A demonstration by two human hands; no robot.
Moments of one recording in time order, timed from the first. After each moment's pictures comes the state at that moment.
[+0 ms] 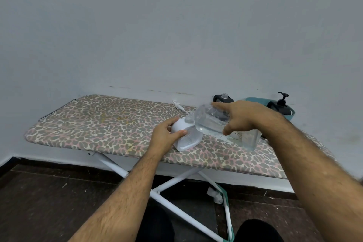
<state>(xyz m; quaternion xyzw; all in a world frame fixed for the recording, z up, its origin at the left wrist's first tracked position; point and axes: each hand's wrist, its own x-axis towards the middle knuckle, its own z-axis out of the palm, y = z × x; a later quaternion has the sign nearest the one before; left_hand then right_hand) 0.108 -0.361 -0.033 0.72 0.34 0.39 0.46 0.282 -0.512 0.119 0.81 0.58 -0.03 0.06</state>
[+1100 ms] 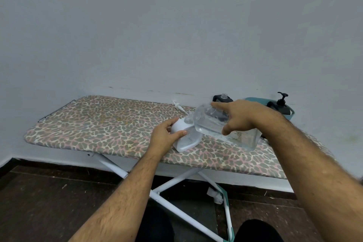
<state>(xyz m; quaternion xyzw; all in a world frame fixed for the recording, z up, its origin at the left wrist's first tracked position) 0.109 -0.359 -0.035 0.72 0.34 0.39 0.45 0.280 -0.512 0.122 0.81 0.58 -0.02 0.08</state>
